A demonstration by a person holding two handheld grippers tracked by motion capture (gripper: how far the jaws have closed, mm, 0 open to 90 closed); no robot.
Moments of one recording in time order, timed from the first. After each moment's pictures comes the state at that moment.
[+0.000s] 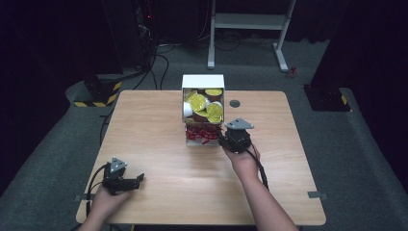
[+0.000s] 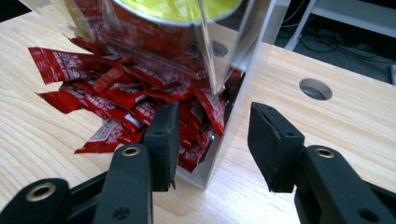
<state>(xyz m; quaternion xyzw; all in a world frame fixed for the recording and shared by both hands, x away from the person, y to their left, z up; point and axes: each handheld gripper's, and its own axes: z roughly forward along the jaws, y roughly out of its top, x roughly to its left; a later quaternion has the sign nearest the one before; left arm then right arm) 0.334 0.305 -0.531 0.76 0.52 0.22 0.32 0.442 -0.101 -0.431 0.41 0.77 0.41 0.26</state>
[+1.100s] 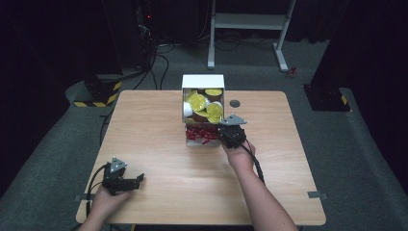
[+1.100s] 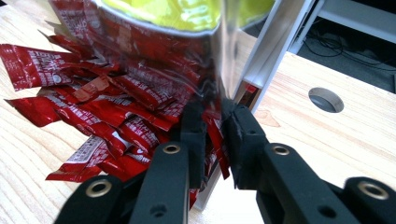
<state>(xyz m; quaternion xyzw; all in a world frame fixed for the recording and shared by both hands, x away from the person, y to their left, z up) 0.334 0.305 -0.531 0.76 0.52 0.22 0.32 0.463 -0.089 -0.440 0.39 0.79 0.39 0.27</state>
